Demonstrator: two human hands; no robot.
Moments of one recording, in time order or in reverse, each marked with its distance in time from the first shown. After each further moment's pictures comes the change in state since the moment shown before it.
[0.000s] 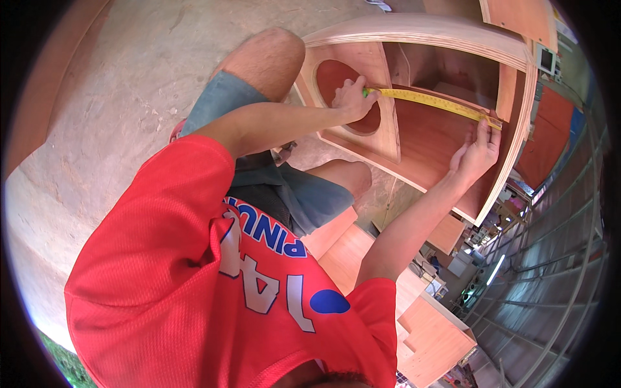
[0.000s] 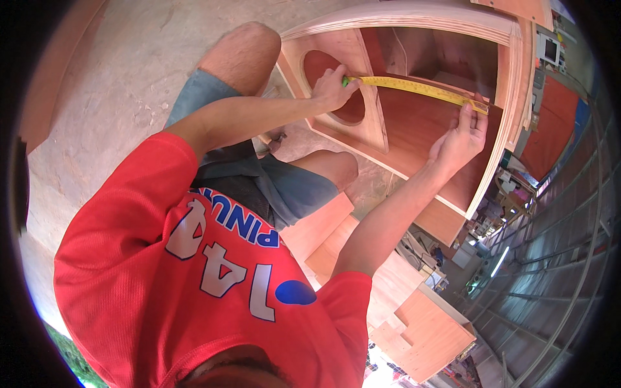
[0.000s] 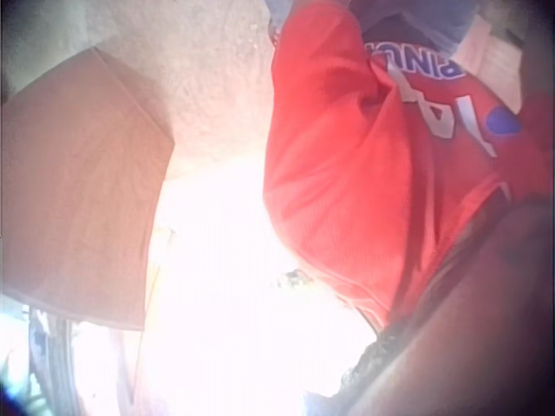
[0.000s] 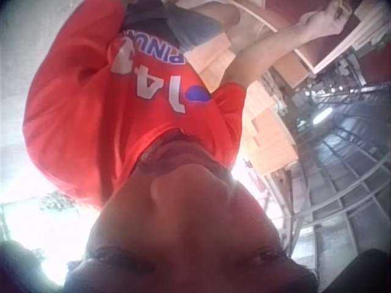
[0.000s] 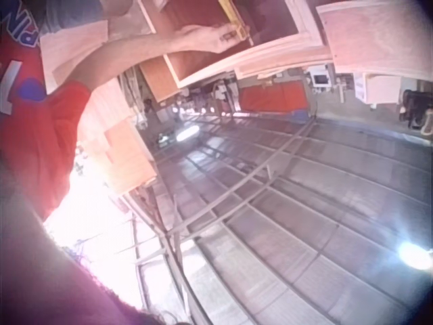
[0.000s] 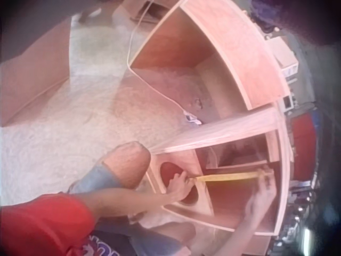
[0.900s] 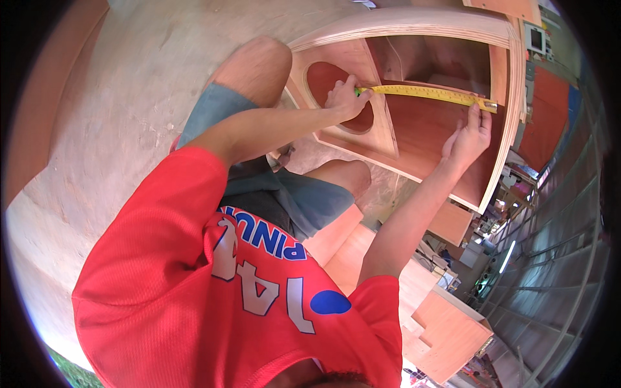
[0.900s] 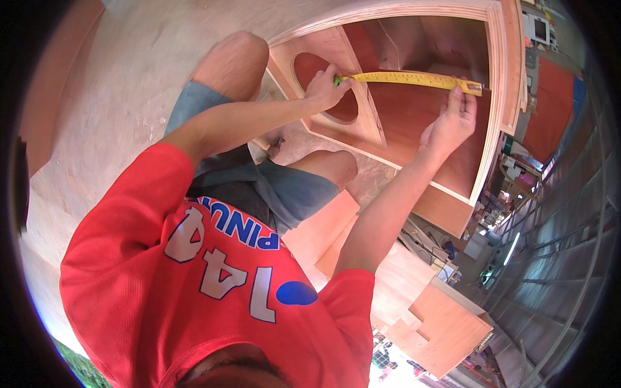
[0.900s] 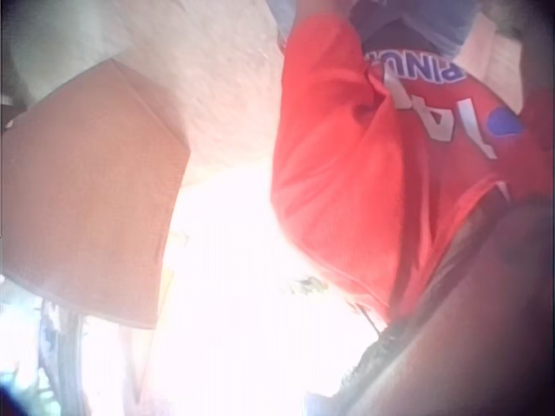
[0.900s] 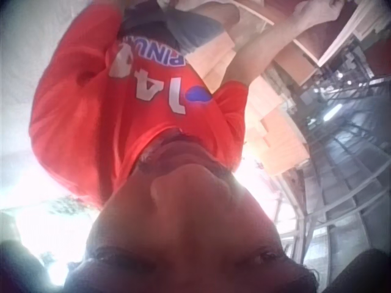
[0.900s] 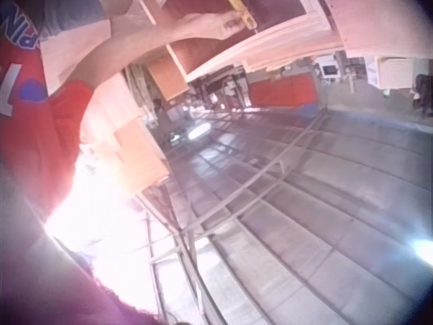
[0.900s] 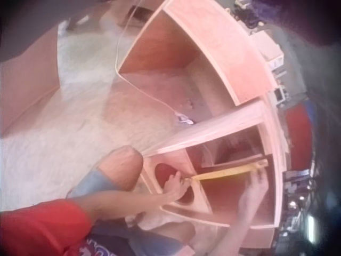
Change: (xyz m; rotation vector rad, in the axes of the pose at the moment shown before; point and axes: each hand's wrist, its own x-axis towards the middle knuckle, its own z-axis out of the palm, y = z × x) left_hand 0.003 0.004 0.002 -0.027 -0.097 -0.046; right_hand 0.000 0.012 -0.001 0.018 0.073 0.033
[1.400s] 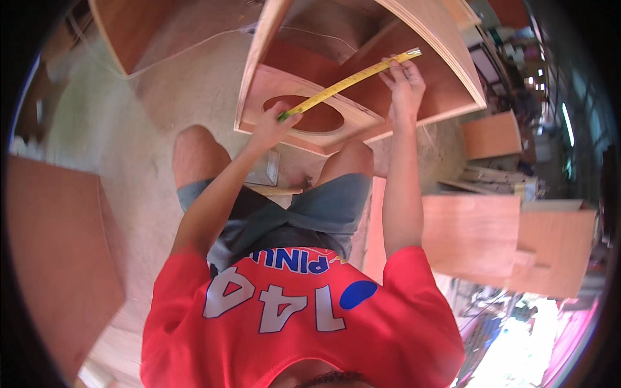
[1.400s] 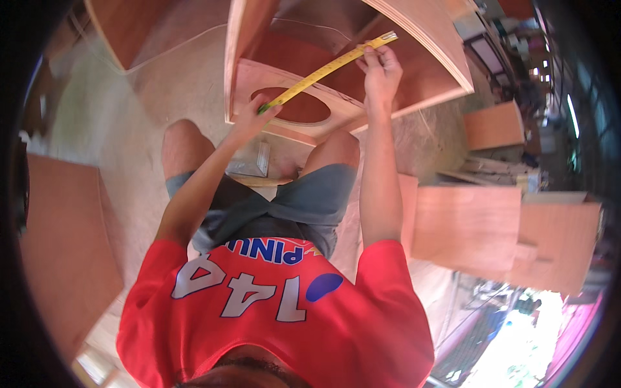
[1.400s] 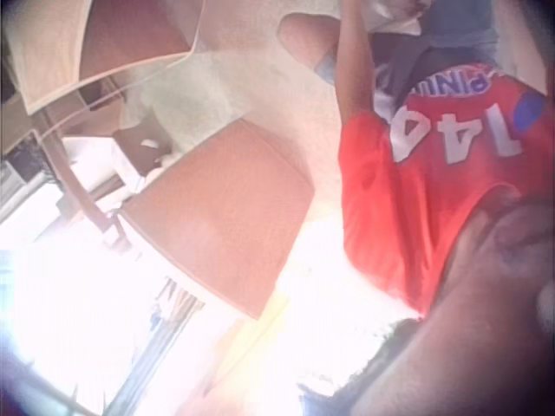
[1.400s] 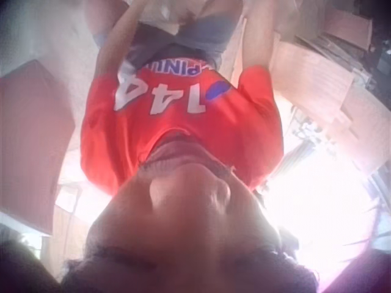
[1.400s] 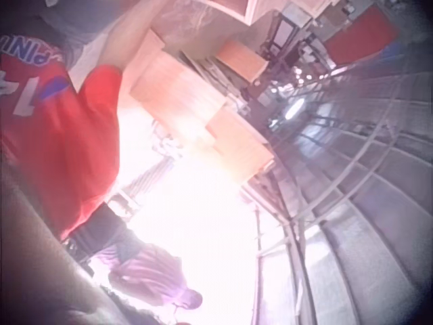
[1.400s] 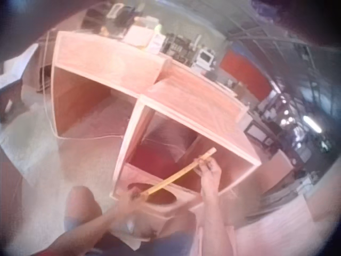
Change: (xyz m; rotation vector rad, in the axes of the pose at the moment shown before) left_hand -0.001 -0.005 -0.085 0.422 -0.351 0.456; right_hand -0.038 0.055 -0.048 0.286 0.215 0.097
